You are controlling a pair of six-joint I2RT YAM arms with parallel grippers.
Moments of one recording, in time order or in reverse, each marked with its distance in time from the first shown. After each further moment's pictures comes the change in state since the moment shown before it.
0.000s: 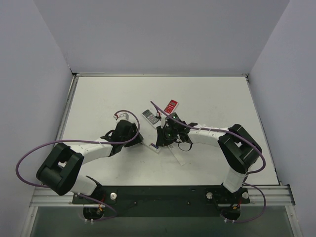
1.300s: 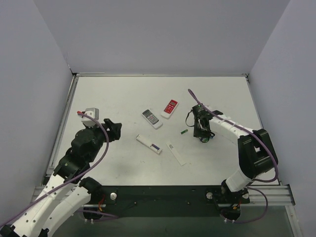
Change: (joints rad) left arm 0.003 -0.832 0.120 -0.407 -0.170 0.334; right arm -0.331 -0.171 0.040 -0.546 0.562 0.135
